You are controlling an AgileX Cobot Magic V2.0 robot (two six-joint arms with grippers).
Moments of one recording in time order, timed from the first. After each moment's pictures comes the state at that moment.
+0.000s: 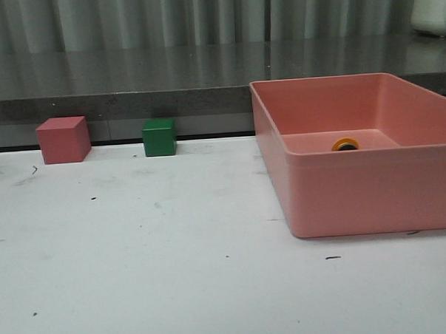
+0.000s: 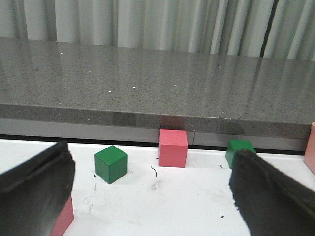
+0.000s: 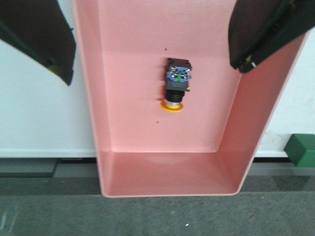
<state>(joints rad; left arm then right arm) 0.00 0.39 -0.39 0.02 0.16 -0.08 0.12 1.01 -0.73 0.01 0.25 0.11</state>
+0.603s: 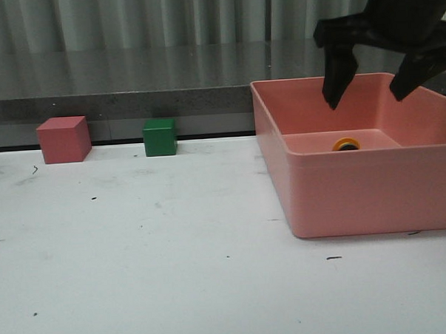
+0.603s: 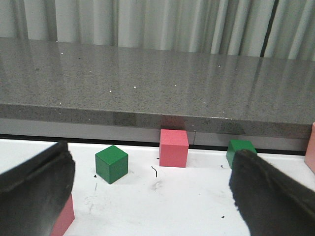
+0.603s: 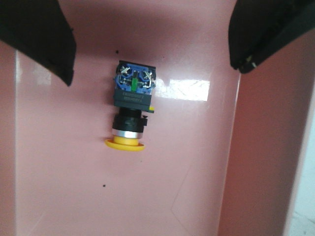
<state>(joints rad) 0.00 0.39 -0.39 0.02 0.16 -0.08 0.22 1.76 -1.35 0.03 0.66 0.19</state>
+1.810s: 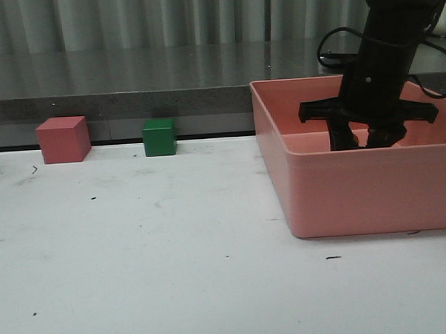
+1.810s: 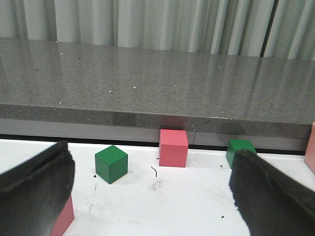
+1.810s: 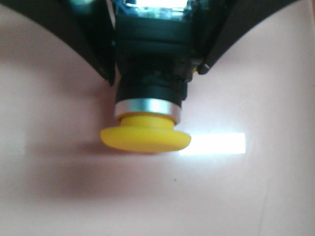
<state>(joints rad) 0.00 0.39 -0.39 0.02 0.16 -0.08 0.19 2.08 -1.58 0.03 0.80 0.25</state>
